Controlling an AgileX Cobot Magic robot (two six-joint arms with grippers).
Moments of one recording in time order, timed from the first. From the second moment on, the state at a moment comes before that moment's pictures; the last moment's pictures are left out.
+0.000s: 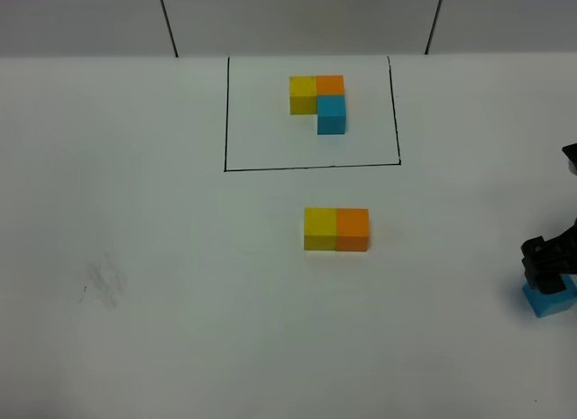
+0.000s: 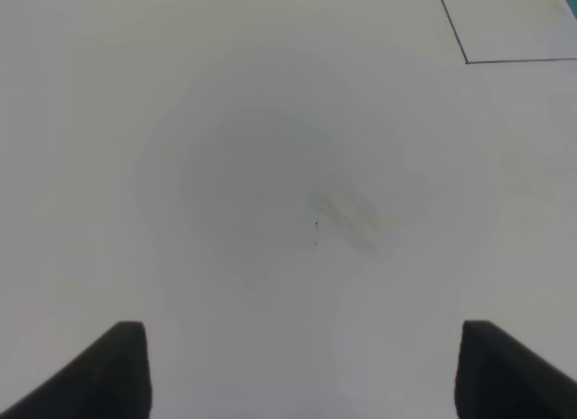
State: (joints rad) left arm -0.05 -0.01 -0.51 0.01 1.07 -0.01; right arm 0.07 1.47 -0.73 -0.12 0.67 -0.03
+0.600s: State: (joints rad) left arm -0.05 -0.01 -0.51 0.01 1.07 -0.01; right arm 0.07 1.67 -0.73 -0.11 0.59 -0.03
